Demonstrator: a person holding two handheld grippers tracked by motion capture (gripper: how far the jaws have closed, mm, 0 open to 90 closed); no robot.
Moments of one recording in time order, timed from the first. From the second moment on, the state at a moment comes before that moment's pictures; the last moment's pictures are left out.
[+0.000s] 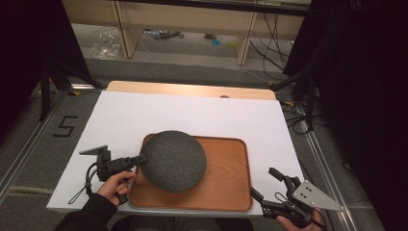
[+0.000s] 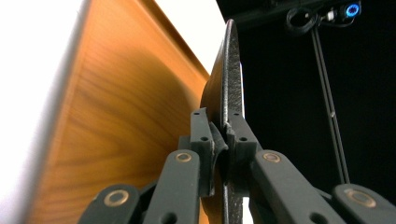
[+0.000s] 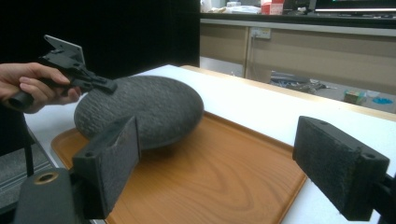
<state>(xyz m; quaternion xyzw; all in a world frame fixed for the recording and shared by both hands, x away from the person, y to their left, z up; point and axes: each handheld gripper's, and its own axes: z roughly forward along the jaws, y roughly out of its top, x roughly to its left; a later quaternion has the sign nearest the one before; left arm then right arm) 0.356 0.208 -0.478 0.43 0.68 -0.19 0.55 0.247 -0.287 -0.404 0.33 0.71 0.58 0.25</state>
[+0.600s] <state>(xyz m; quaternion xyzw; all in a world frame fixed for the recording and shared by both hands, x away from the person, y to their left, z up) 0.360 0.165 -0.487 0.49 0.67 -0.21 0.52 0.247 -0.287 -0.404 0.33 0.71 0.58 0.24</state>
